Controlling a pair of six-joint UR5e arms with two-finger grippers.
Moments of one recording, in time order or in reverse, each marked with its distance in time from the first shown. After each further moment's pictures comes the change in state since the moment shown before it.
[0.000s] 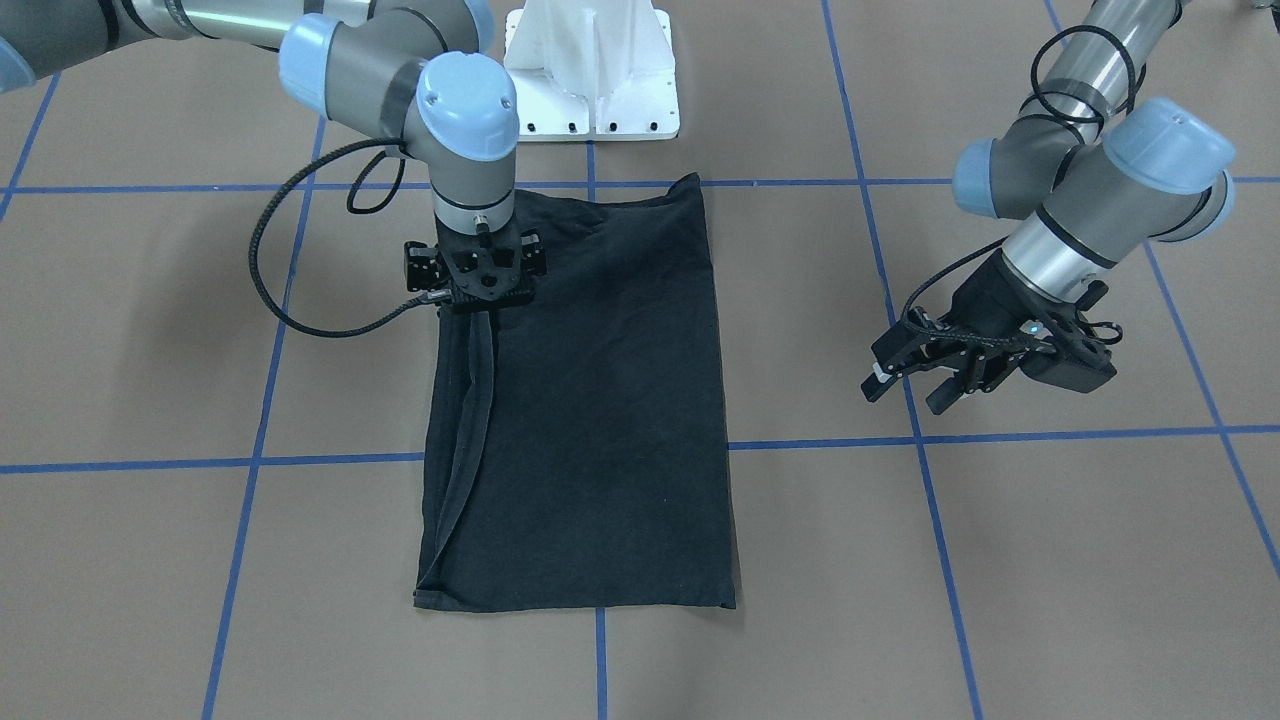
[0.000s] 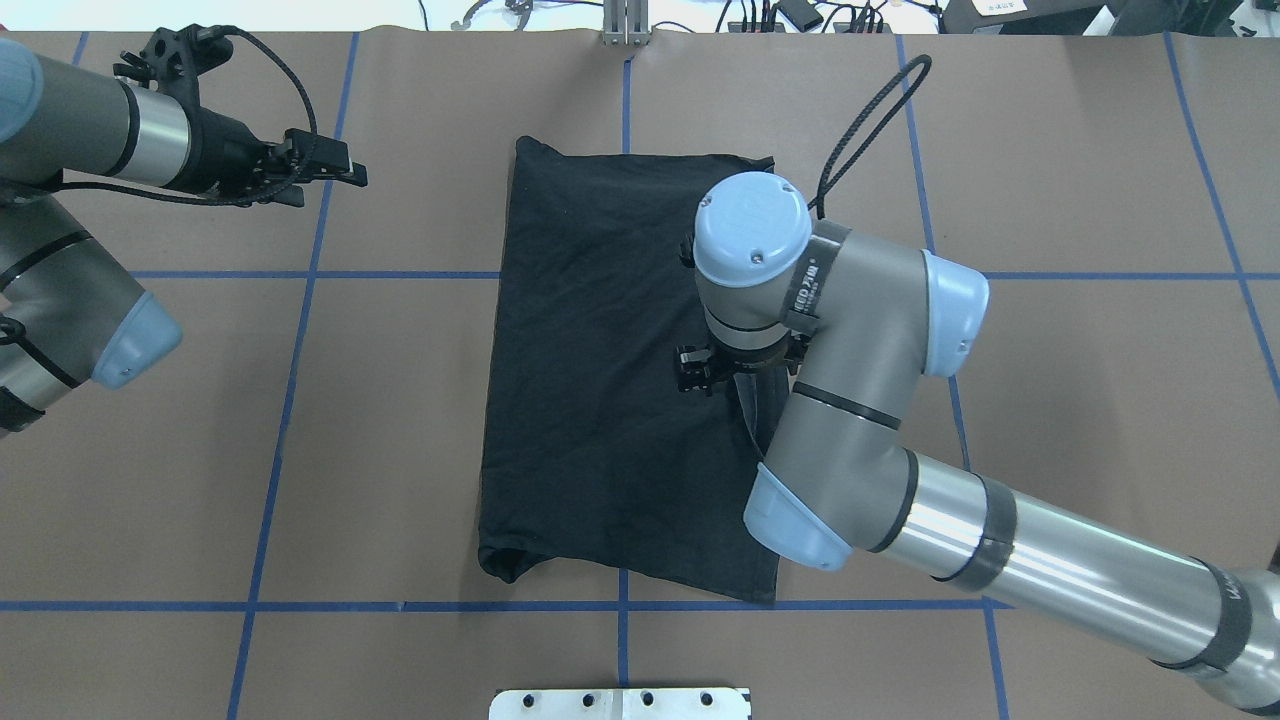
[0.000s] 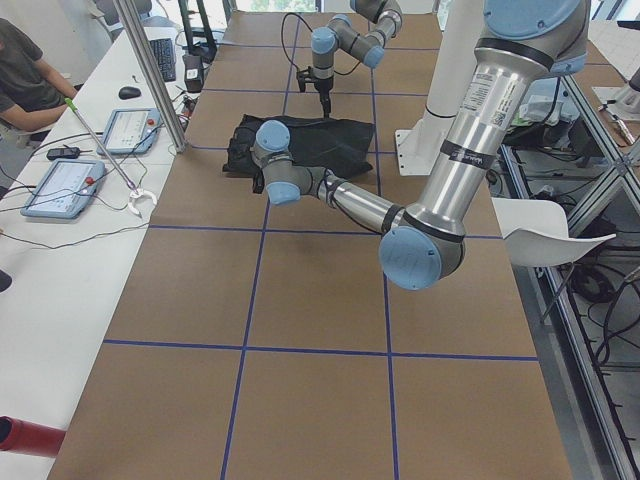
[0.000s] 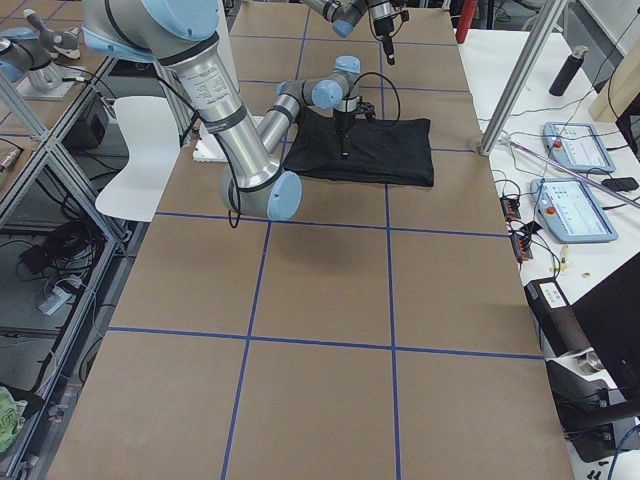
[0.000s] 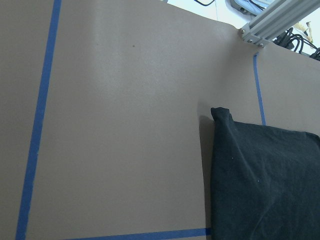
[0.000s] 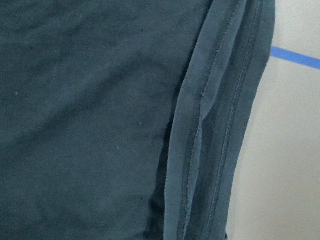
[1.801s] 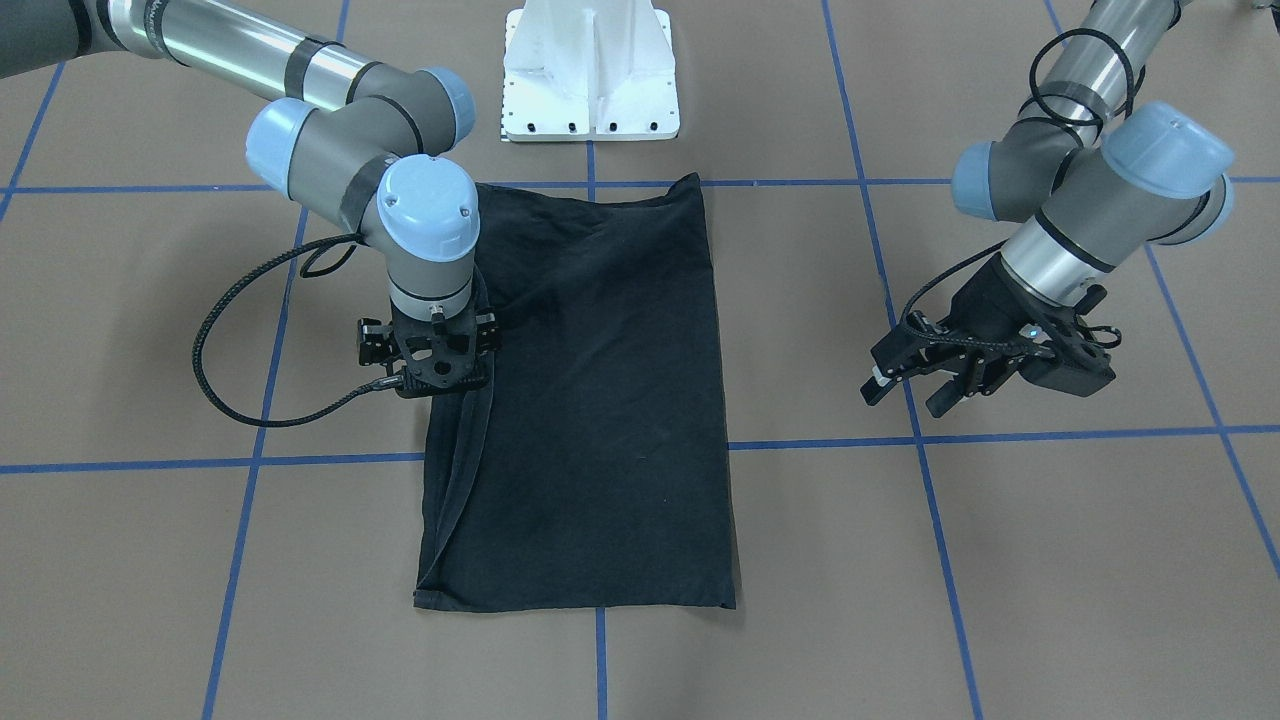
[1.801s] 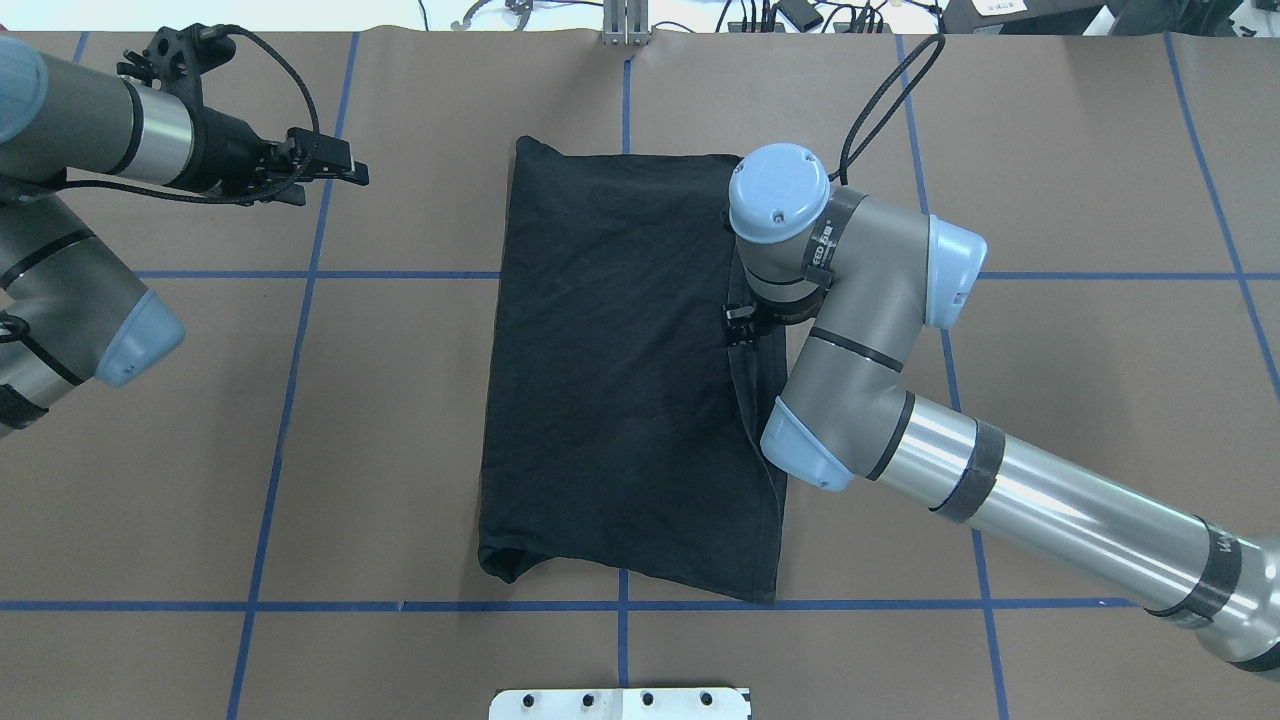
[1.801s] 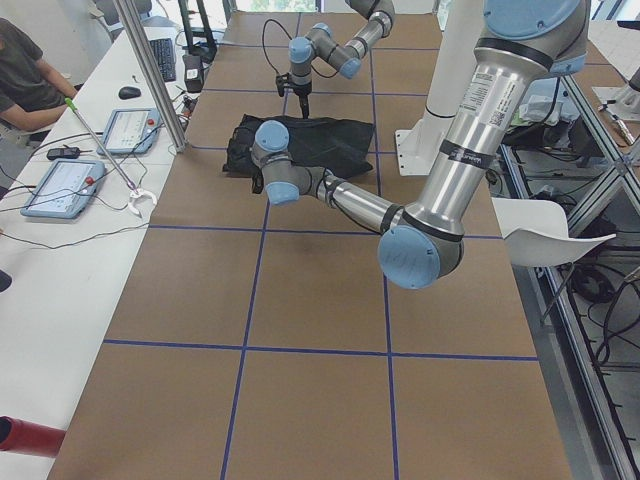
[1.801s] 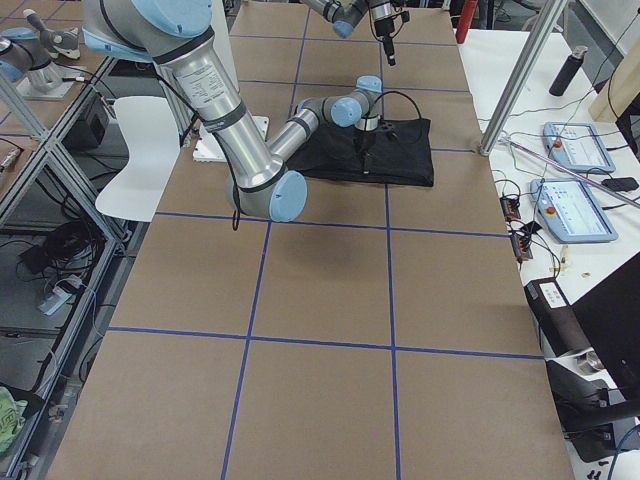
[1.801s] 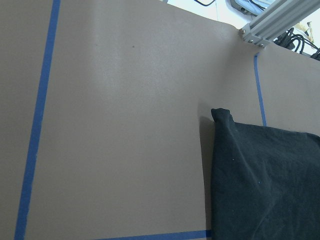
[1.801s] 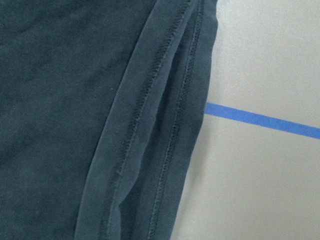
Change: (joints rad) left arm 0.000 -0.005 0.010 0.000 0.001 0.001; right arm 0.076 -0.018 -0.121 0.079 0.002 -0.083
